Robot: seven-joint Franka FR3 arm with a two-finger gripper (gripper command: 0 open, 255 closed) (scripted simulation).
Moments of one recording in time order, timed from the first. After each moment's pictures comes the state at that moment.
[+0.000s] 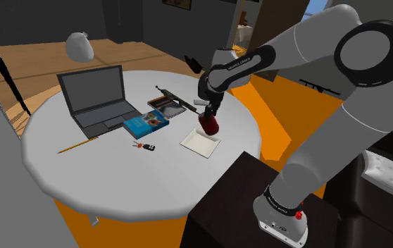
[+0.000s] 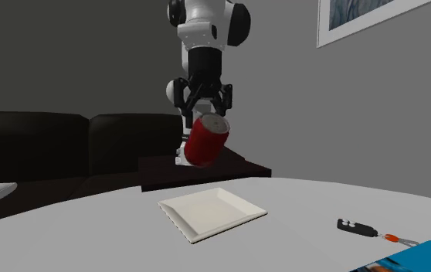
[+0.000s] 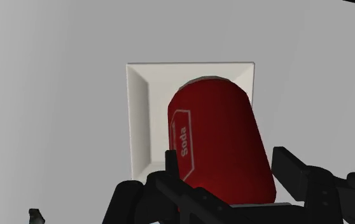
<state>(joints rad) -0.15 -0.12 -0.10 -2.43 -0.02 2.28 -0.42</state>
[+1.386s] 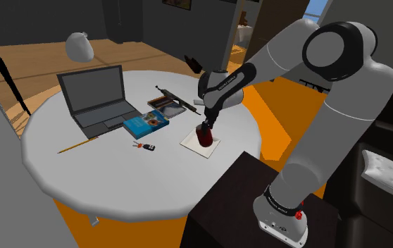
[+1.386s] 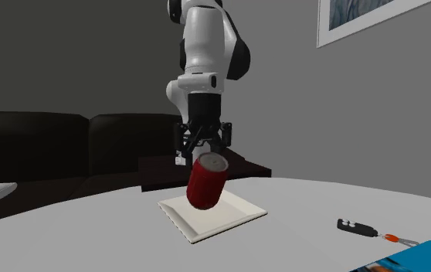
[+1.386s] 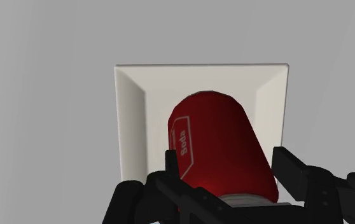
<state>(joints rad) -0.15 0.07 -0.10 -2.49 0.00 2.53 -0.44</state>
